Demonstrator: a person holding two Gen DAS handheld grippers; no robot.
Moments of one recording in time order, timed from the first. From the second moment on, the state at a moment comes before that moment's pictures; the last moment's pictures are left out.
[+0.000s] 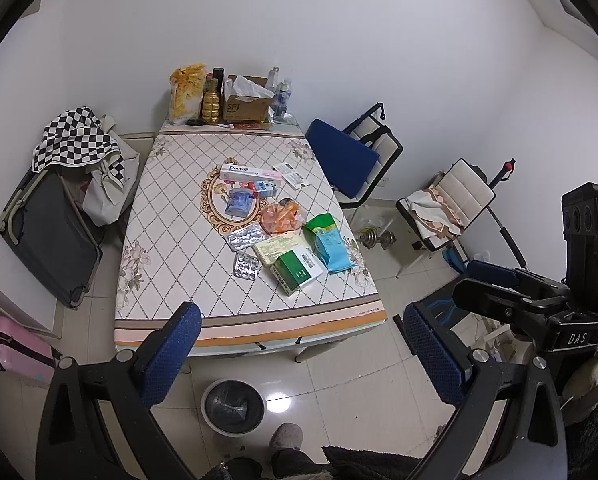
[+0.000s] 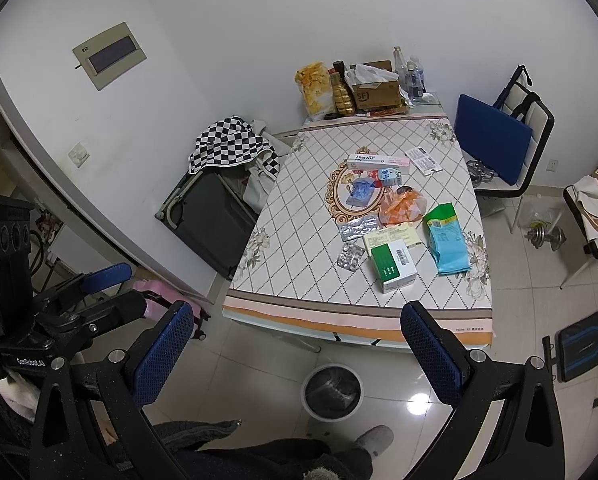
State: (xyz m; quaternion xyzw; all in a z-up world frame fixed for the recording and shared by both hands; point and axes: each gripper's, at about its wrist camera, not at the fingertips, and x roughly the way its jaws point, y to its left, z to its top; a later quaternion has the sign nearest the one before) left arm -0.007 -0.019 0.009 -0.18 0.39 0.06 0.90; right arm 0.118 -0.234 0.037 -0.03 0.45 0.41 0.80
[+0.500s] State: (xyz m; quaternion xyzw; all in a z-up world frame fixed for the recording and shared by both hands) left arm 0.095 0.033 -0.100 -0.14 0.48 0.20 0.84; right arm 0.204 -0.227 -0.041 -0.01 0.49 0.21 0.85
